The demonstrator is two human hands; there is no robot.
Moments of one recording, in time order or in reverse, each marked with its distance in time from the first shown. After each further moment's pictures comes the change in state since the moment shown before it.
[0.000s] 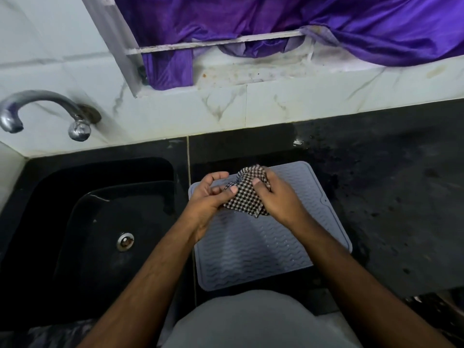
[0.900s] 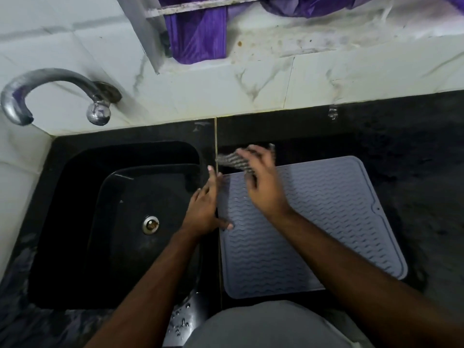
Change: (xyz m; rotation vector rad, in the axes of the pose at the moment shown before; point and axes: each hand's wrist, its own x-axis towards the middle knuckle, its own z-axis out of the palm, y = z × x) left_hand 0.042 -0.039 -0.115 1.363 0.019 0.025; right_hand 0.087 -0.012 0.114 0.098 0.083 -0.385
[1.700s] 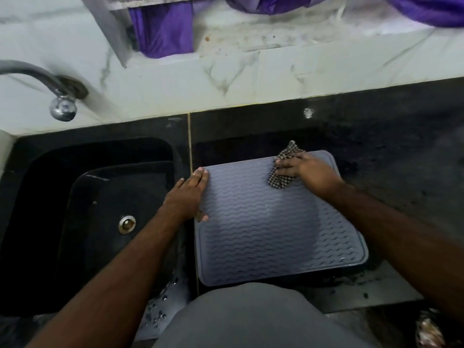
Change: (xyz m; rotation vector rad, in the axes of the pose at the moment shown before) left_hand 0.016 0.022 -0.005 0.435 -0.234 0.048; right_hand -0.023 0.107 -0.165 -0.651 -0.614 0.022
